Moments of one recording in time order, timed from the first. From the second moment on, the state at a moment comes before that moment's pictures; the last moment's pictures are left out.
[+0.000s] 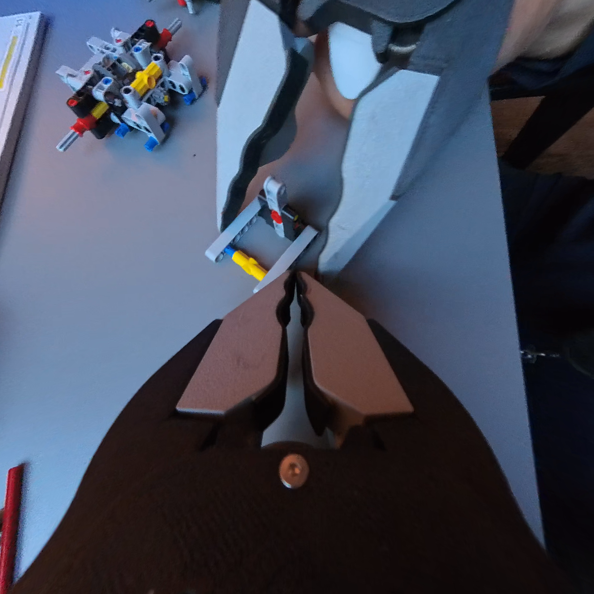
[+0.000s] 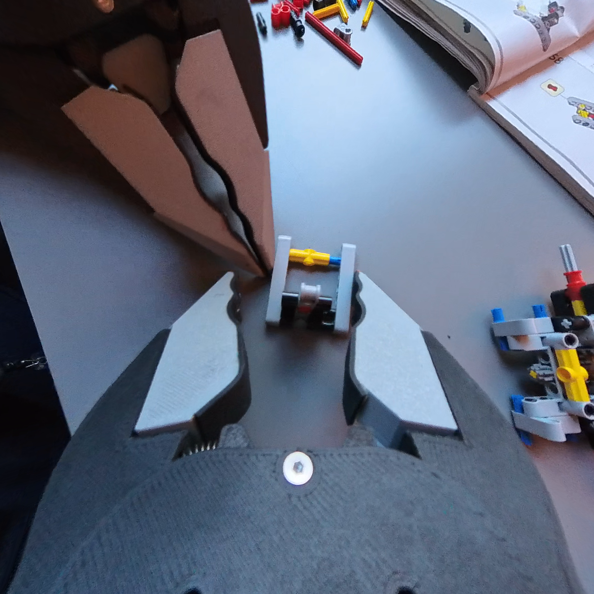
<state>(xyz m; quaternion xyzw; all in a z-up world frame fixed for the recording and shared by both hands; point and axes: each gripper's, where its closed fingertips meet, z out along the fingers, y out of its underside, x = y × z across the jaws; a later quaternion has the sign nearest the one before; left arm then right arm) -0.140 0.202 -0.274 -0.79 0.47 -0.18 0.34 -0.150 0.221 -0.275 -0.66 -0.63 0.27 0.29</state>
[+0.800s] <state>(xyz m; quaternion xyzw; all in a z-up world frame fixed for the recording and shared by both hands) -0.152 0.219 -0.272 -0.69 0.63 -0.21 0.29 -0.152 0.216 -0.274 -0.60 -0.69 0.30 0.27</state>
